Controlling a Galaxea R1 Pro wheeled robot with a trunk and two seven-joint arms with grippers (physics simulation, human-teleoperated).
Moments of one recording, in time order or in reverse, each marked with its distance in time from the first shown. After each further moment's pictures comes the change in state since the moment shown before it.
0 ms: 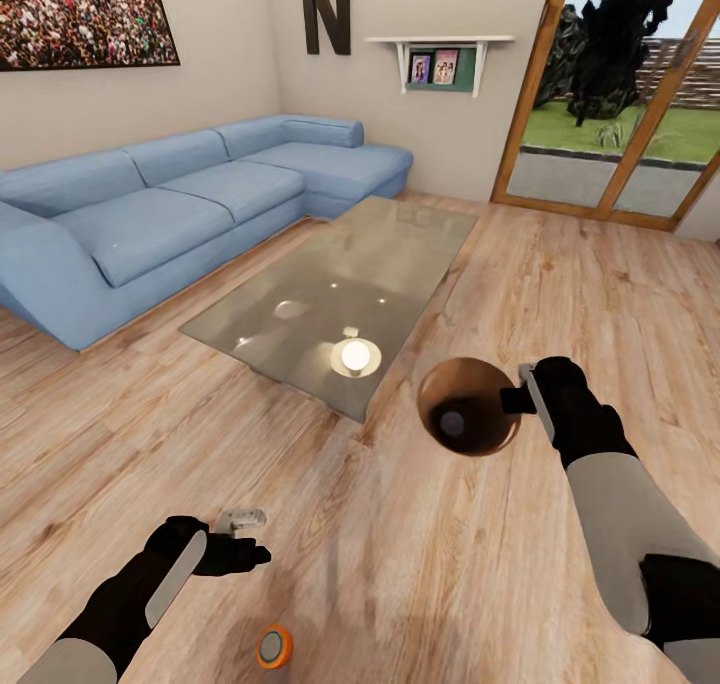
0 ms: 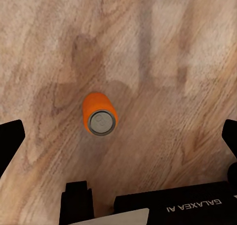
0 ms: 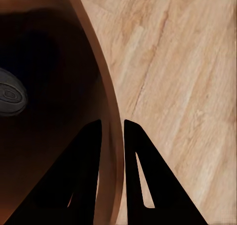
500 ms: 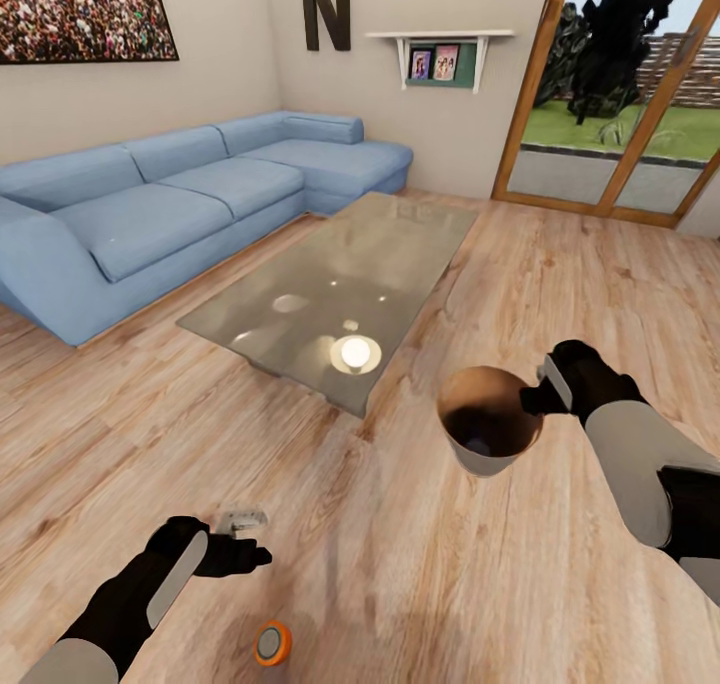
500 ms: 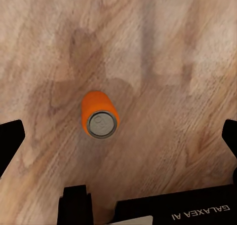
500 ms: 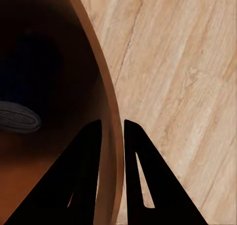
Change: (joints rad) left arm 0.000 -0.004 -0.001 0.002 0.000 0.006 0.000; right arm -0.236 -0.086 0.004 0.447 0.001 0.000 0.001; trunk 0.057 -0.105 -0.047
